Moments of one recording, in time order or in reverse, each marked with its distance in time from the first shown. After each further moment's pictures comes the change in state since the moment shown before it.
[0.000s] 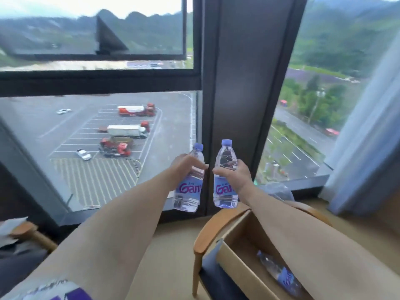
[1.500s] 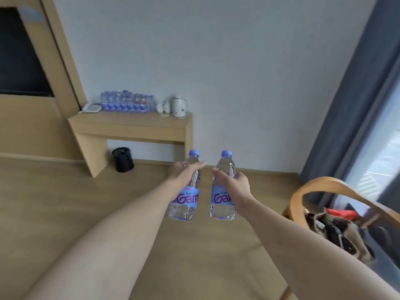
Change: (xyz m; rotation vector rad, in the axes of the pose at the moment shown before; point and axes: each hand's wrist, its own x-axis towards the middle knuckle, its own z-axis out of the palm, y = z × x) left_hand -0.947 -0.305 -0.188 -0.497 1.980 -0.302; right_hand -0.842 -0.019 0.439 -0.116 -1.859 -0.147
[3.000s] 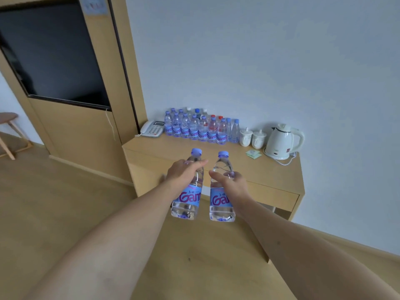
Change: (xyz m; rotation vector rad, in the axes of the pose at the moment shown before) left_hand 0.721 0.051 -0.496 0.090 0.339 -0.093; right_hand 0.617 -0.101 0.656 -0.007 -0.281 0.062
